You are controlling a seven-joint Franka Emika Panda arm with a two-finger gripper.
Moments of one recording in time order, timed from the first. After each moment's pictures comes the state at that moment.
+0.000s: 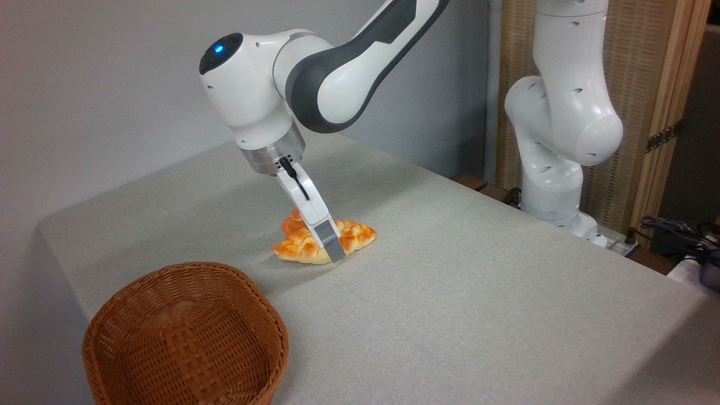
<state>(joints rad) -0.35 0.00 0.08 -2.07 -0.09 1.82 0.80</state>
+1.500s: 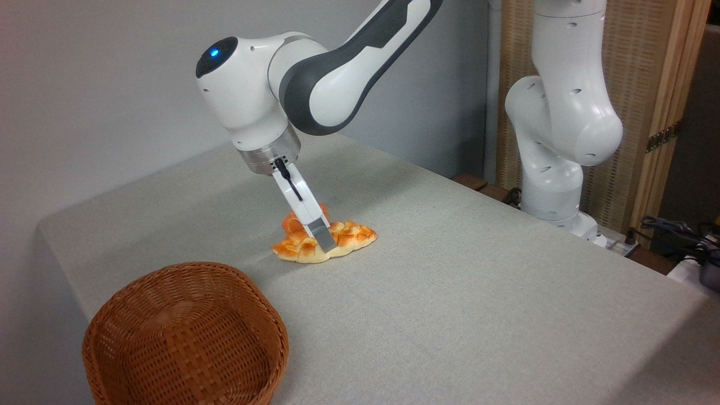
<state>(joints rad) -0.36 0.02 0.06 -2.06 -0.11 1.82 0.82</state>
